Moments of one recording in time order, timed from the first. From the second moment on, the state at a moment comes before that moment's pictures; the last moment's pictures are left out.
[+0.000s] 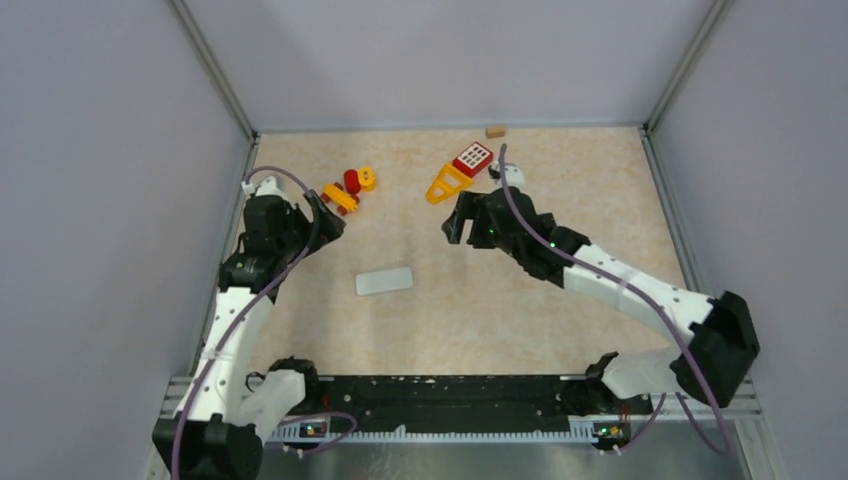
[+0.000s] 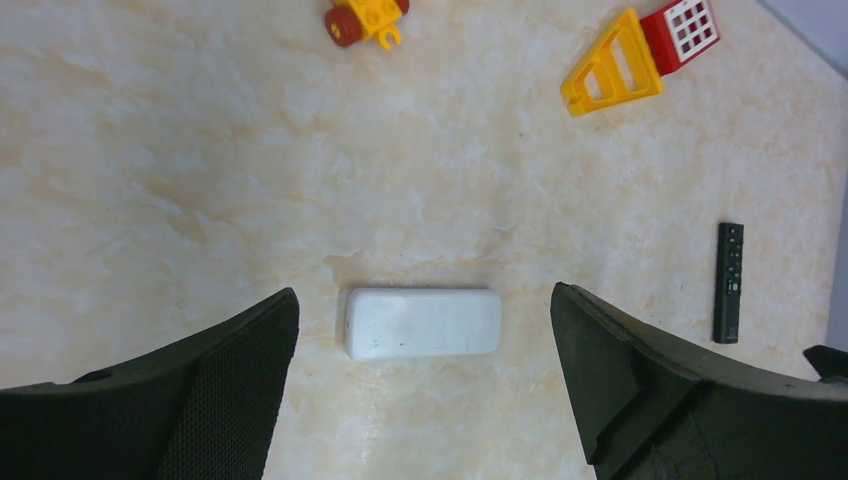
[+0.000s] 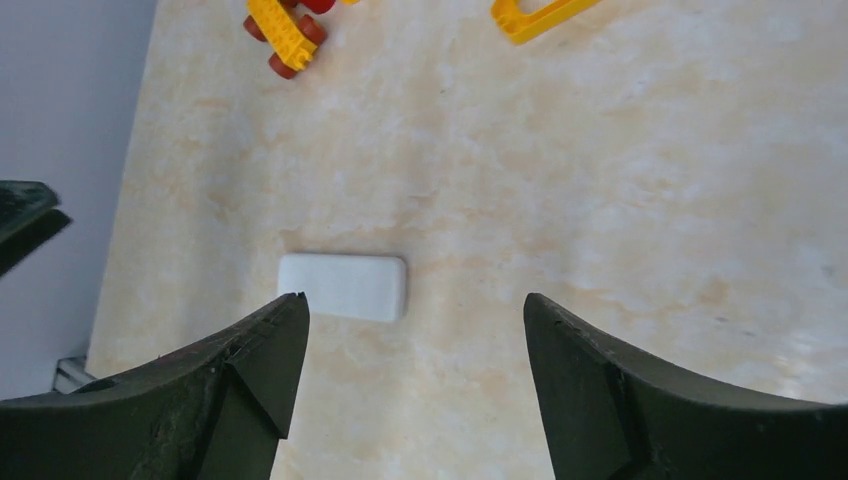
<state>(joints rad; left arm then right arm) -0.06 0.97 0.86 -0.50 0.09 -0.58 0.82 1.39 1.08 -0.21 0.21 0.71</state>
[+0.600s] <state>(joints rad) -0.06 0.36 1.10 -0.75 -0.06 -0.33 0.81 0.51 1.08 -0.66 0.94 0.39</state>
